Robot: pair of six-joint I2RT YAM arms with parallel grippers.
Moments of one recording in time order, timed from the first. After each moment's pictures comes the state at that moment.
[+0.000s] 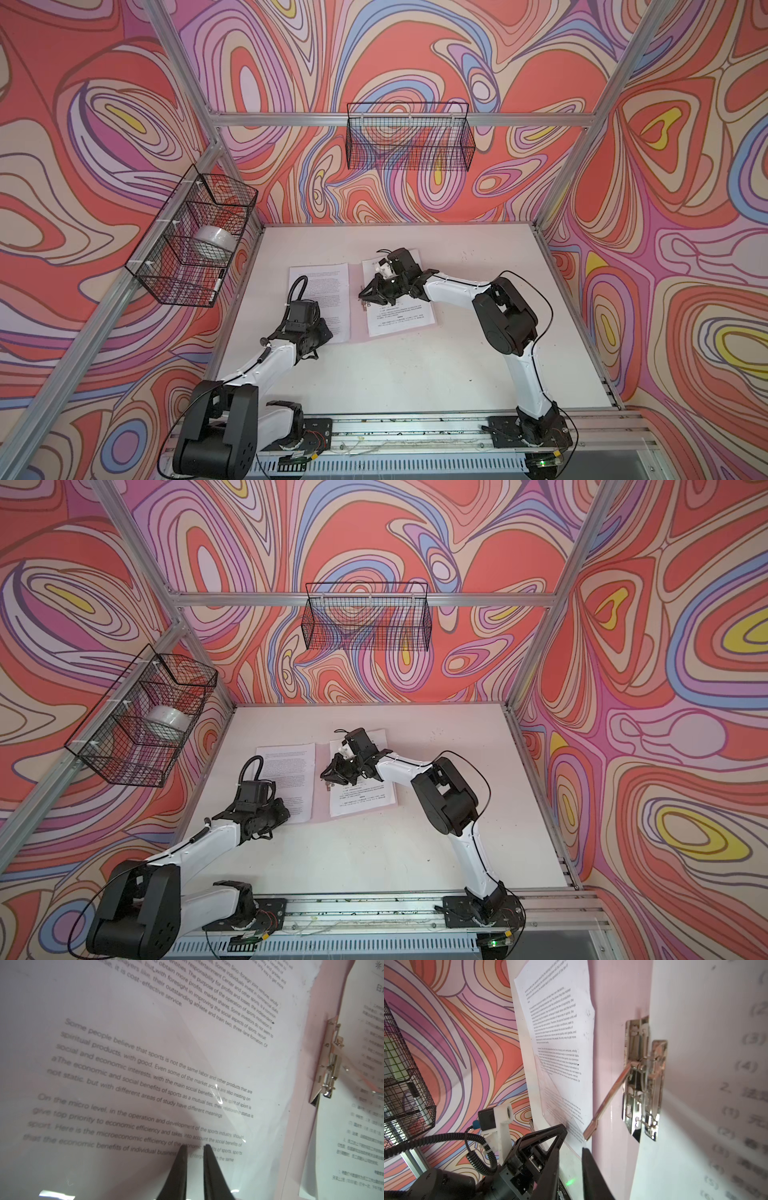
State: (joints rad) left arm -0.11 1.21 0.44 -0.23 0.07 -0.67; right arm 0.68 2.20 1.55 -0.07 -0.67 1.05
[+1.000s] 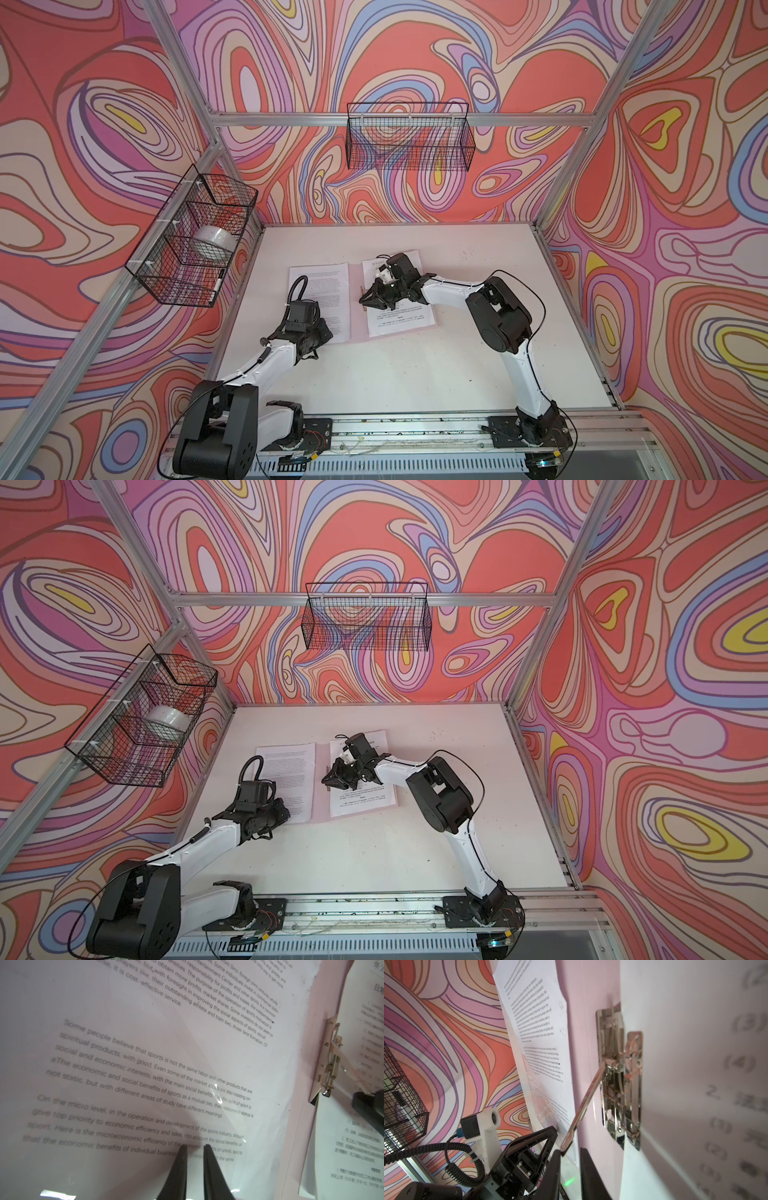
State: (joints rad) left arm -0.11 1.21 0.44 -0.23 0.07 -0.67; right arm 0.68 2.24 1.54 -0.04 -0.69 1.08
